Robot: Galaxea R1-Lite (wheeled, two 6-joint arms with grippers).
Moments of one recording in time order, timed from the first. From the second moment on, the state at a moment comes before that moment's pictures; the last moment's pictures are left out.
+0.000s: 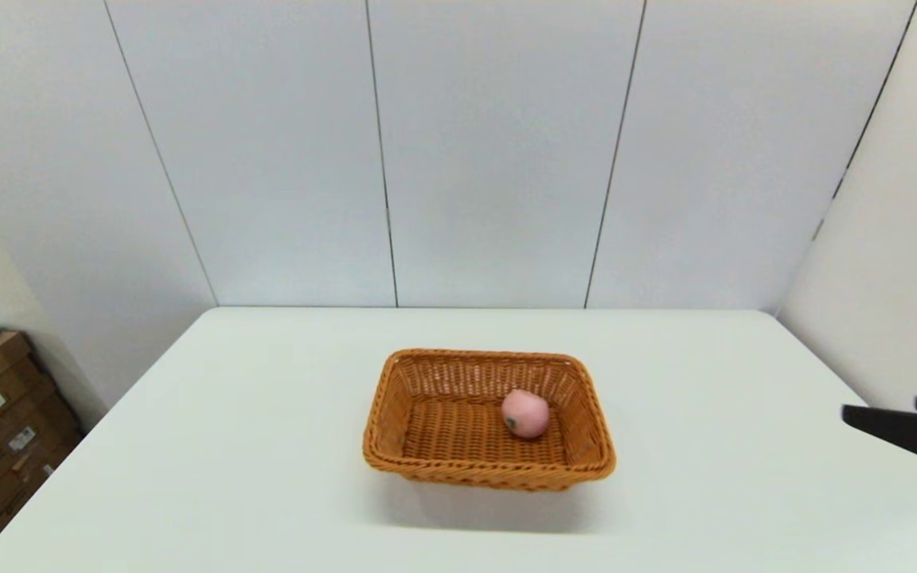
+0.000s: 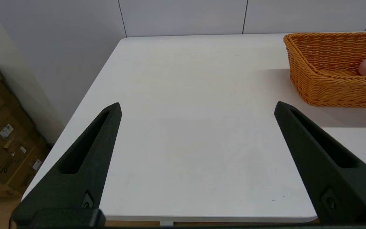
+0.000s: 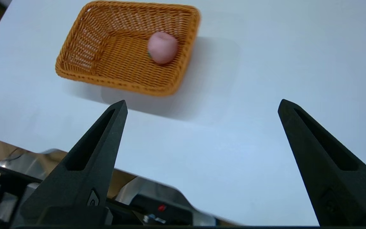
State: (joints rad) left arm 0.00 0.00 -0.03 0.08 0.01 0.00; right arm 0.15 0.89 -0.78 0.38 0.18 0.16
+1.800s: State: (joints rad) left arm 0.00 0.00 -0.03 0.08 0.01 0.00; right arm 0.01 0.00 -0.09 0.24 -0.01 -0.03
